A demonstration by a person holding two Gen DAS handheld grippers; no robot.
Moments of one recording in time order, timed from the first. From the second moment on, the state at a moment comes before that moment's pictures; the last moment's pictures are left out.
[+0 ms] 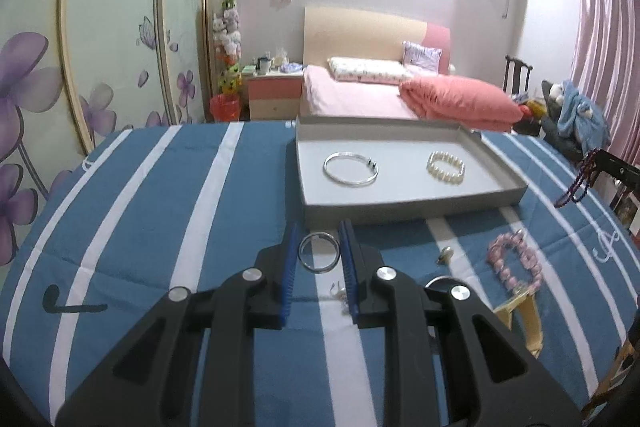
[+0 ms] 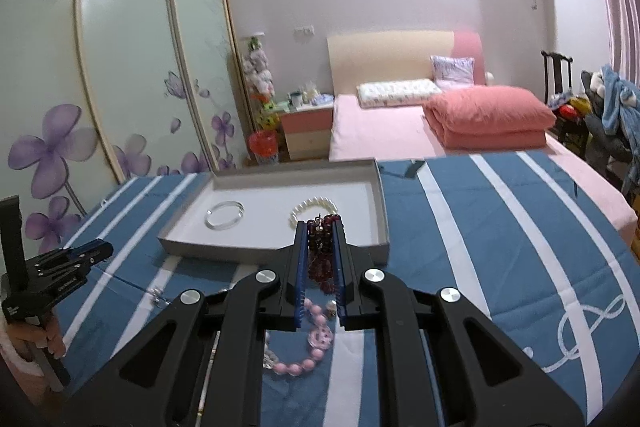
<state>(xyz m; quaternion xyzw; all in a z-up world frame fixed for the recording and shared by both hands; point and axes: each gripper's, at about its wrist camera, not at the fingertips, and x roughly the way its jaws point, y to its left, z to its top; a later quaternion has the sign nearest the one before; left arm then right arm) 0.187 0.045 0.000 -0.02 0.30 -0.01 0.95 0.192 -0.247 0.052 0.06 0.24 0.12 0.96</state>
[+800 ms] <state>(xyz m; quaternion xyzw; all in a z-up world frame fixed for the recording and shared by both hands) 0.197 0.027 0.032 -0.03 0.24 -0.02 0.97 0.188 -0.230 0.076 0.07 0.14 0.13 0.98</state>
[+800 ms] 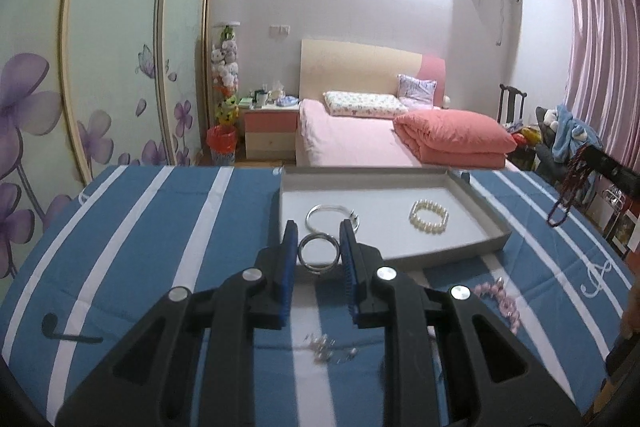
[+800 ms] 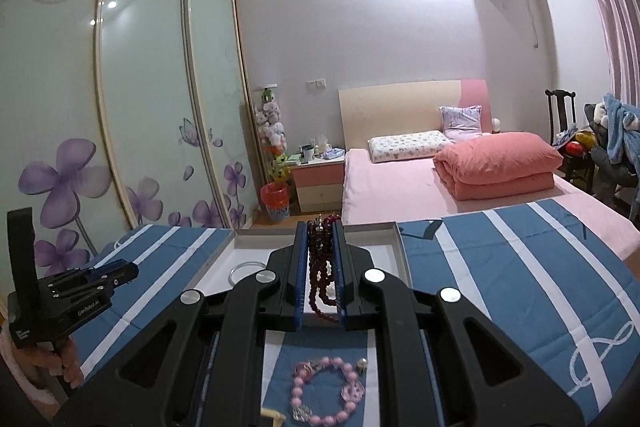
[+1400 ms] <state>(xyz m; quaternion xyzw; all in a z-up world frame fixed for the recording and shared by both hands) 0.279 -0.009 0.037 -0.04 0.21 -0.03 0.98 0.254 -0.208 0.062 0.08 0.15 0.15 0.97</state>
